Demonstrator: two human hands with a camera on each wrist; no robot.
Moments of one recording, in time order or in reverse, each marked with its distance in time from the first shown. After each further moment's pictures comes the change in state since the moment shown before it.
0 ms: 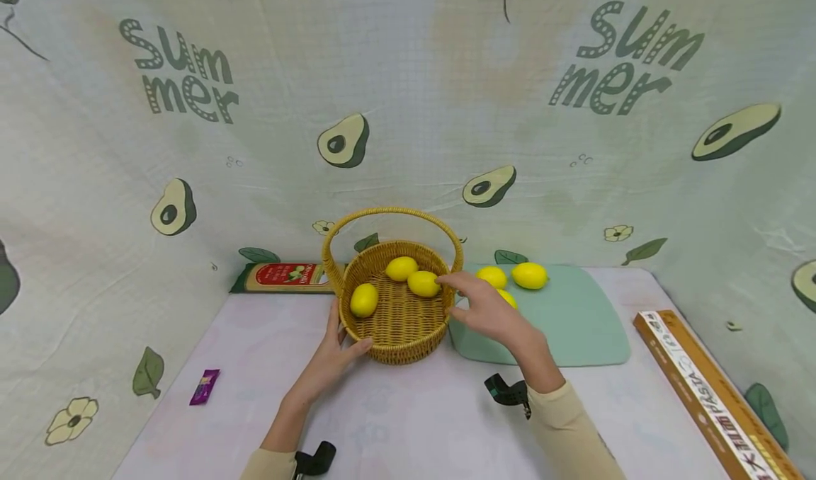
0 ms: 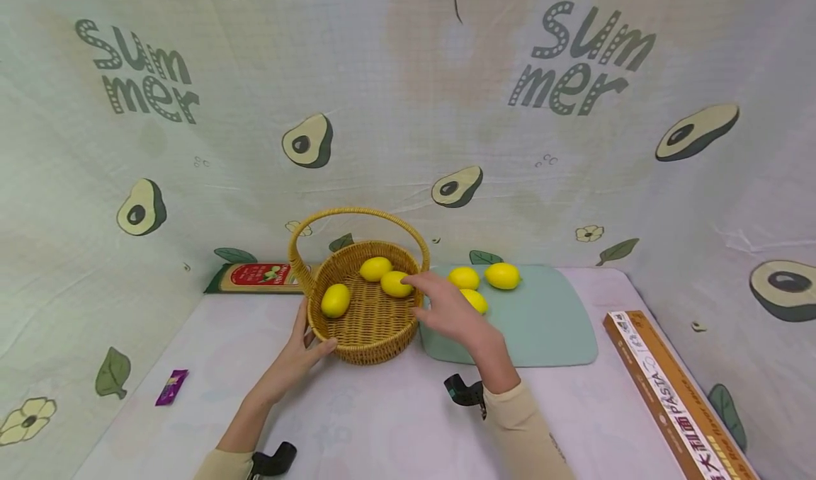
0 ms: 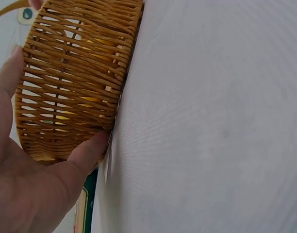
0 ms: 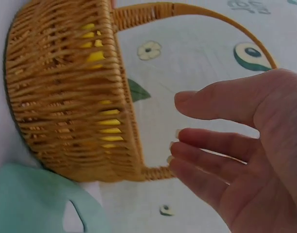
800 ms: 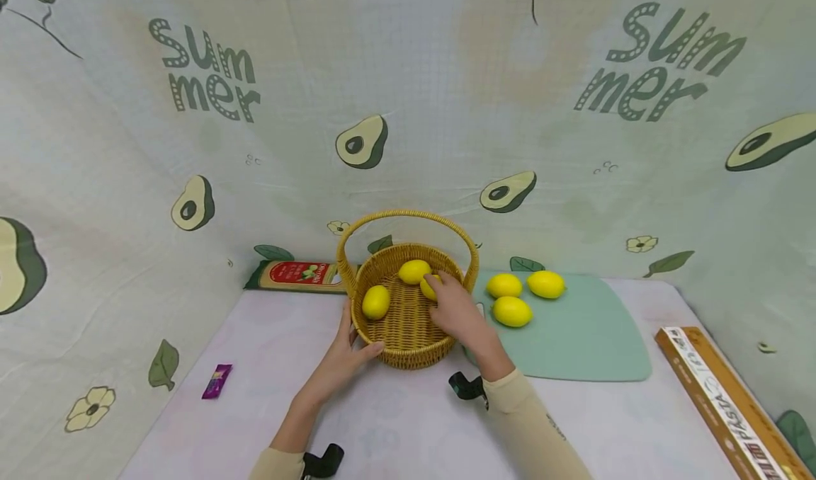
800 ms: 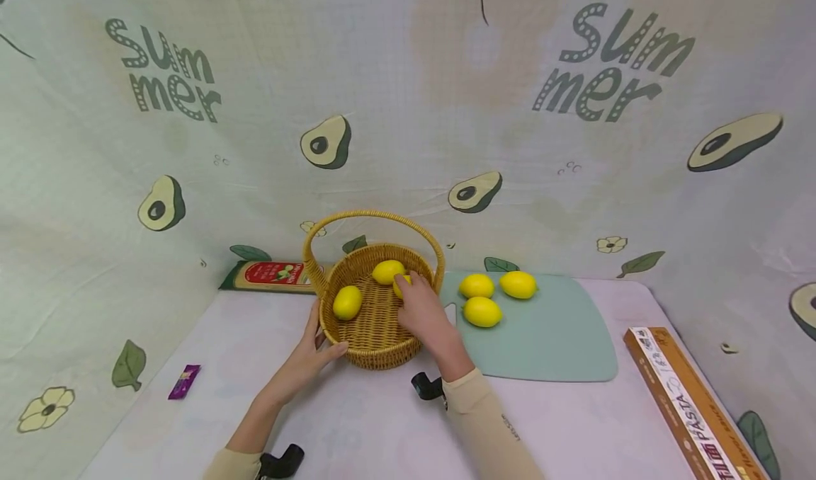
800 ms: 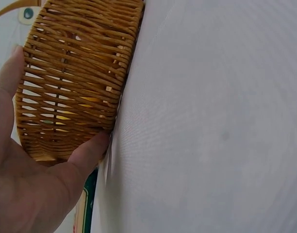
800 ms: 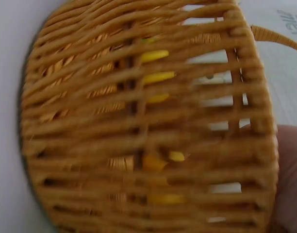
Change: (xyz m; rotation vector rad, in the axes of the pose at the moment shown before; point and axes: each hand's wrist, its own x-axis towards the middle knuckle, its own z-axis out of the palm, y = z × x) left_hand 0.001 0.001 0.002 0.003 0.024 -0.064; right_hand 0.059 0.003 0.069 -0.215 0.014 0.152
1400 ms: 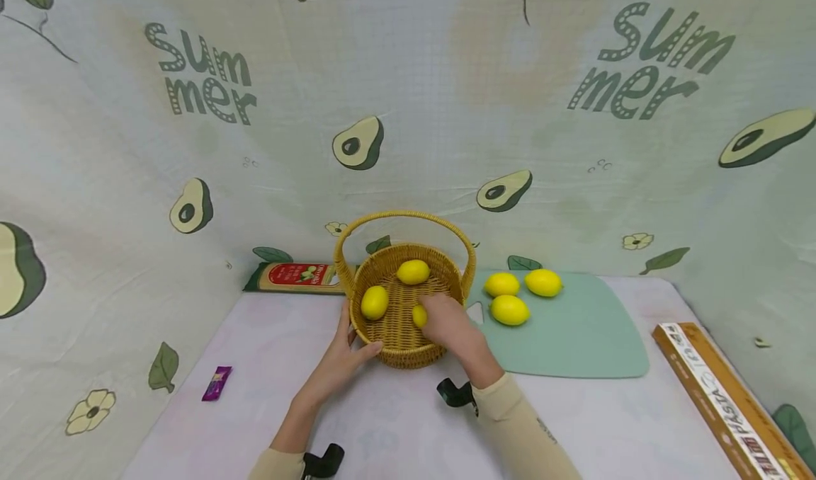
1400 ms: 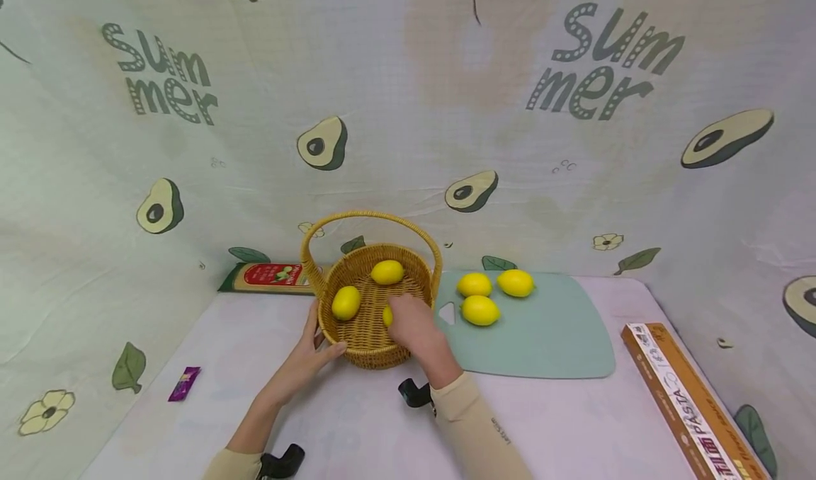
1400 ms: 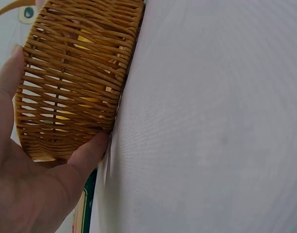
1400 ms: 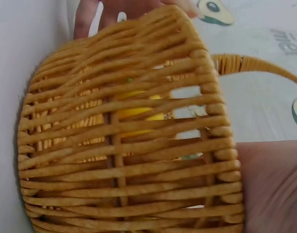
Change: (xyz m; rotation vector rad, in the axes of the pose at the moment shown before) left_hand -0.002 0.000 0.001 0.013 -0.002 0.011; right_hand -0.014 -0.021 0.005 -0.069 -0.113 0.038
